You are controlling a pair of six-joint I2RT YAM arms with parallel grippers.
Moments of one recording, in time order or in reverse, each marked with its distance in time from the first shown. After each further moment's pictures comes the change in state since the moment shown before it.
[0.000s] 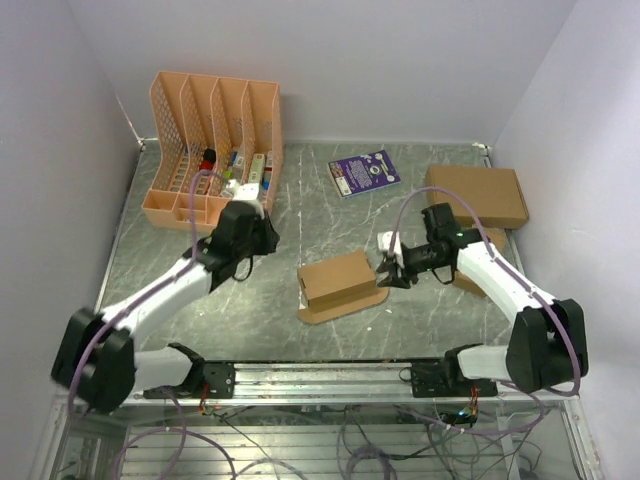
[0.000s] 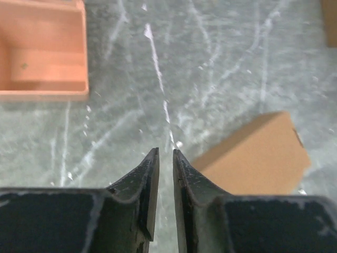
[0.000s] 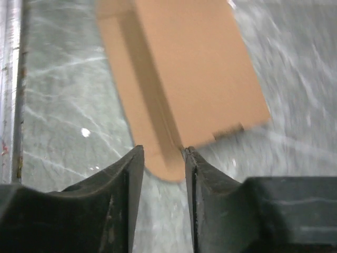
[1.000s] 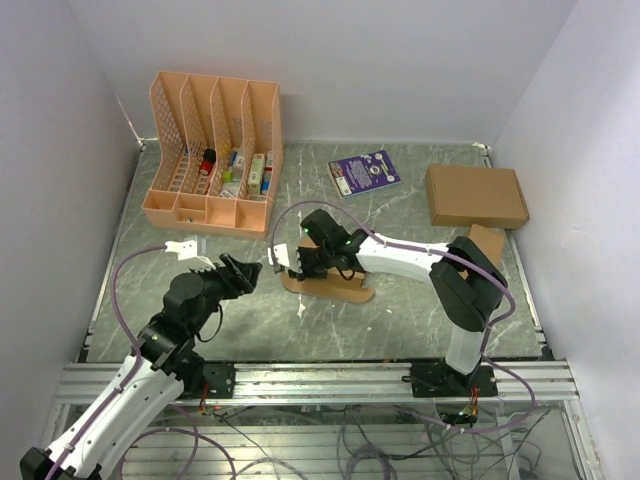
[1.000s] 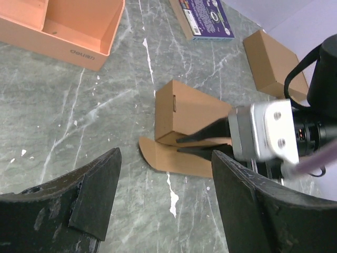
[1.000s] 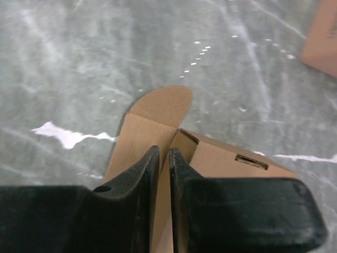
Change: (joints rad) left arm 0.000 -0.956 -0.546 -0.032 -0.061 -0.249; right arm 0.676 0.519 0.335 0.423 0.457 0.249
